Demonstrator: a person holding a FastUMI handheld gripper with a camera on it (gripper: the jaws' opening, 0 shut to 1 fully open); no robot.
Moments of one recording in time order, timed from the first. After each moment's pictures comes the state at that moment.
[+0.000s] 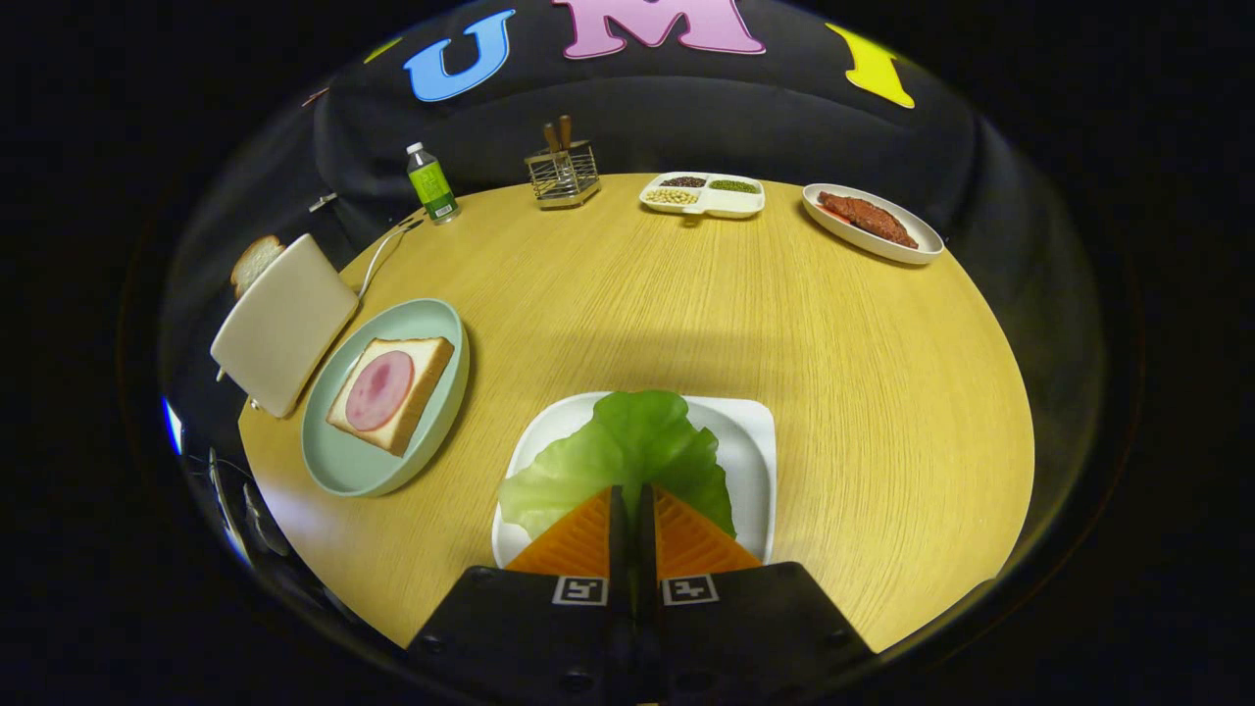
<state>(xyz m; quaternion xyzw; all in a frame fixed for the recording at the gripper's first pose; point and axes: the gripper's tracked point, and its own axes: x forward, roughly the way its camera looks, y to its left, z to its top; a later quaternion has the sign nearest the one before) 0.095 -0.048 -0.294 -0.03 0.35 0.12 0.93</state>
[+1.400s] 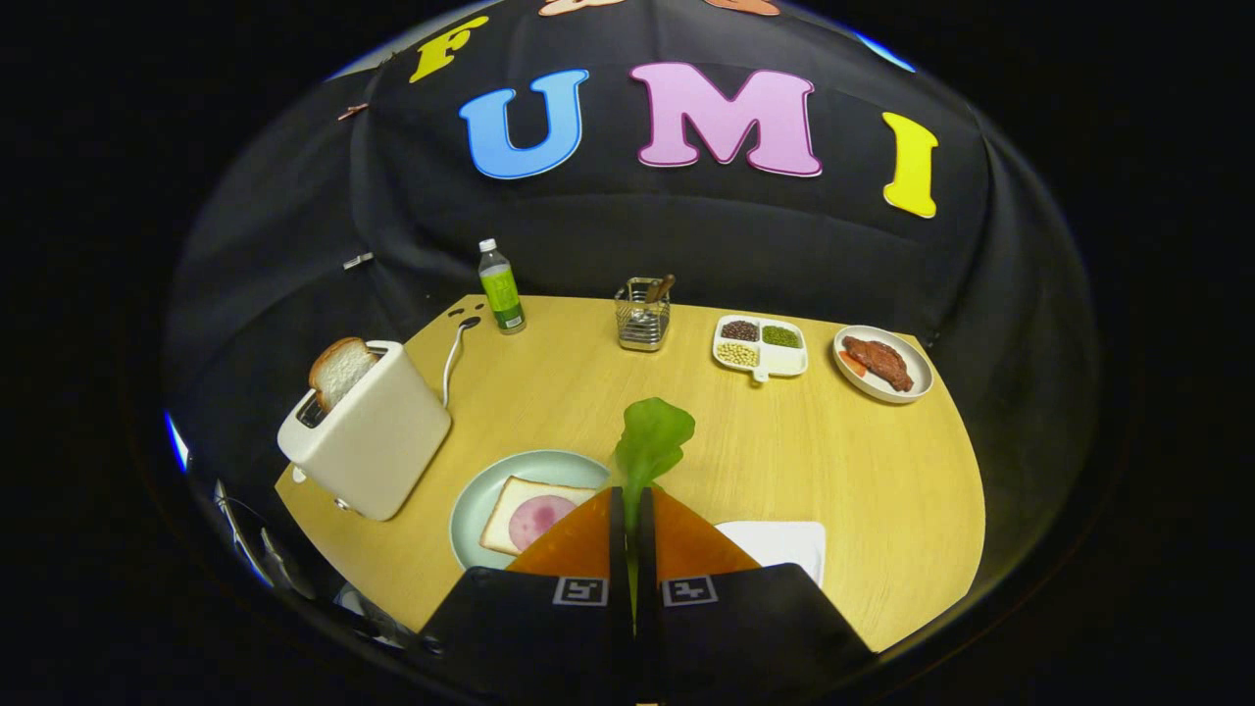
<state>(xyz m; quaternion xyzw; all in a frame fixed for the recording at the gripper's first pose) 0.079 0.093 -0.135 -0.03 0.23 0.12 0.97</state>
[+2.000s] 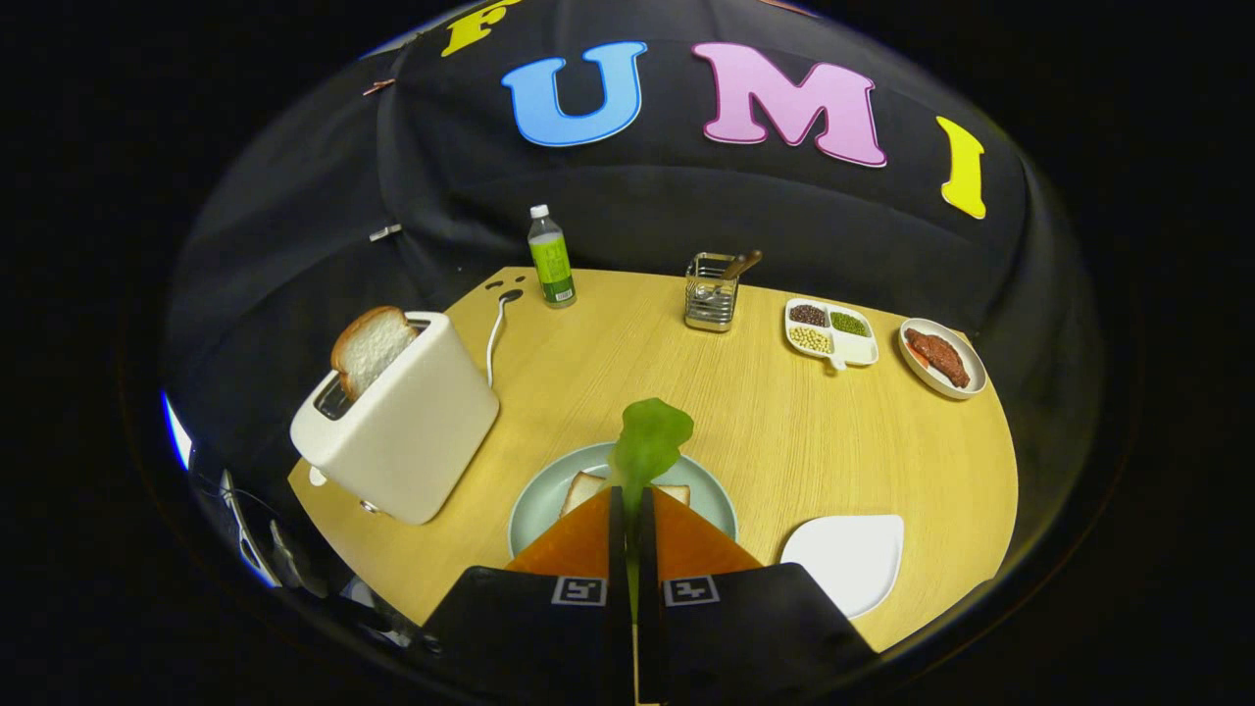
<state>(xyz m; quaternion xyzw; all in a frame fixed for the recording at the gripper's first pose) 0.087 0.167 -0.173 -0.06 0.26 0.14 0.95</state>
